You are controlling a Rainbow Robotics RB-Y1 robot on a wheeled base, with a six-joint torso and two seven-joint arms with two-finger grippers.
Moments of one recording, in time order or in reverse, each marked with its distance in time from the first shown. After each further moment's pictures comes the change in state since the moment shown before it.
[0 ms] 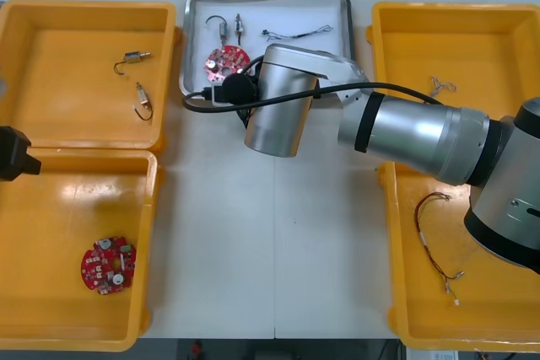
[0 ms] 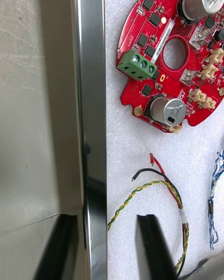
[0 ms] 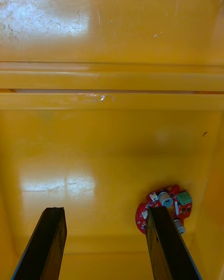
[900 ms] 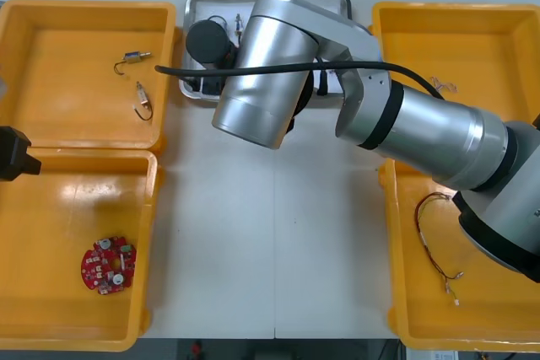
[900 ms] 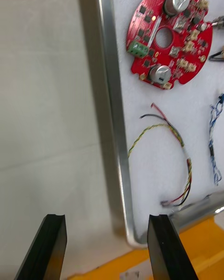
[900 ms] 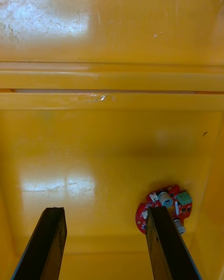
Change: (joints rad) right arm 0.062 0.006 -0.238 -0.380 -0.055 0.539 0.002; left arm 0.000 0.000 0.000 0.000 0.000 0.000 0.000
